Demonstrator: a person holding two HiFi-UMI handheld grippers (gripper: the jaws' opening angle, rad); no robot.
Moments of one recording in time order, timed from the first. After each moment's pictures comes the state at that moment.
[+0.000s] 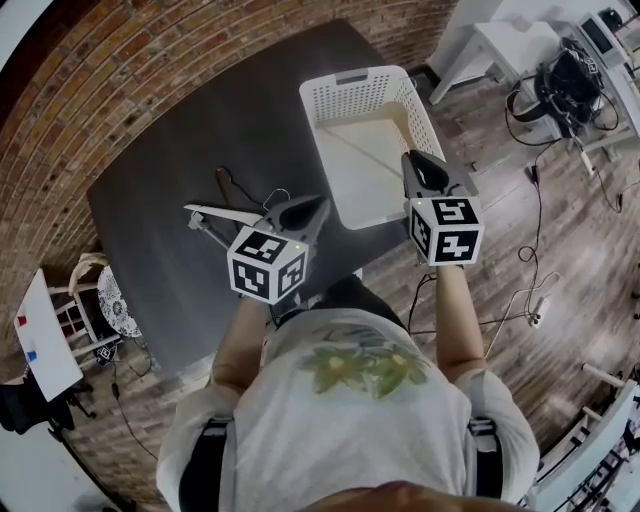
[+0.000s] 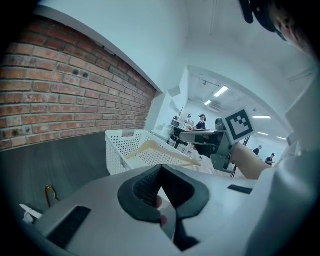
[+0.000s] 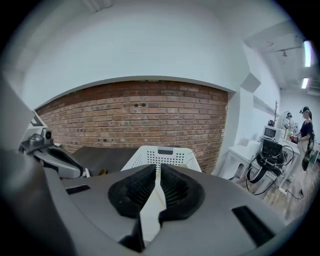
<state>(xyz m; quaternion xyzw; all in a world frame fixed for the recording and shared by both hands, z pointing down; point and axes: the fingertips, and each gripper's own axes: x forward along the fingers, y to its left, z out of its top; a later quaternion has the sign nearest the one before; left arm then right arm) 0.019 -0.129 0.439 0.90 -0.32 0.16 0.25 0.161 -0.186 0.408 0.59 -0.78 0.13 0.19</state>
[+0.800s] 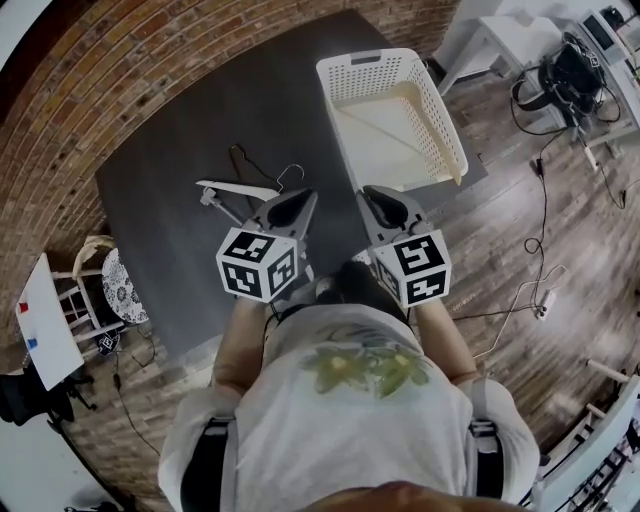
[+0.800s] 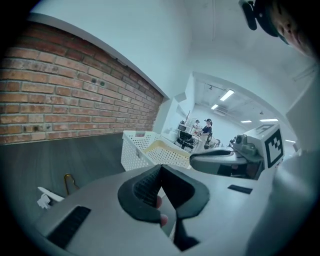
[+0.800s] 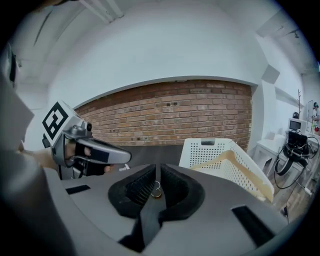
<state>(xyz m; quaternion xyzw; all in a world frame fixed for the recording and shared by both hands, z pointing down) -0.042 -0.082 0.433 0.89 -0.37 0.14 0.25 0.032 -0.073 0.421 0.48 -0.85 0.14 0.17</state>
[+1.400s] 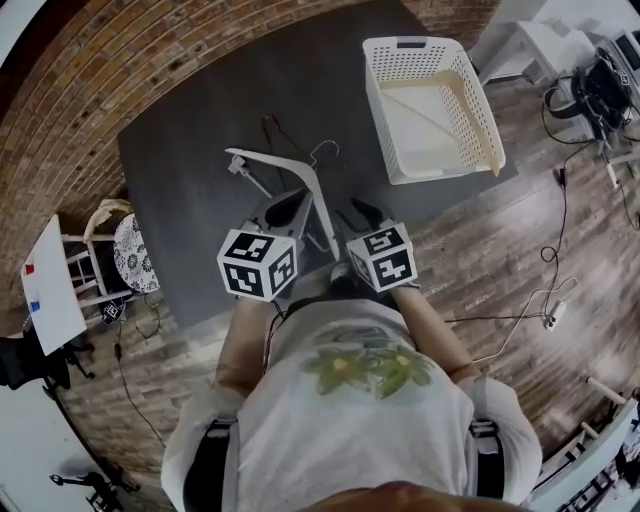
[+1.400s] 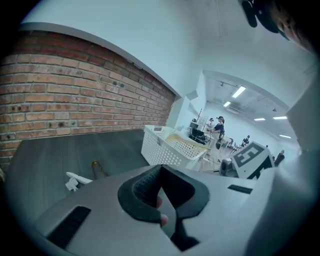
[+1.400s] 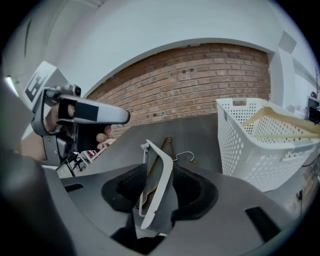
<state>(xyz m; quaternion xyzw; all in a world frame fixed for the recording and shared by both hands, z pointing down) -0.125 -0.043 0.460 0.85 -0.43 0.16 0.25 -0.076 -0.024 0.535 0.39 -0.86 0.24 0.23</state>
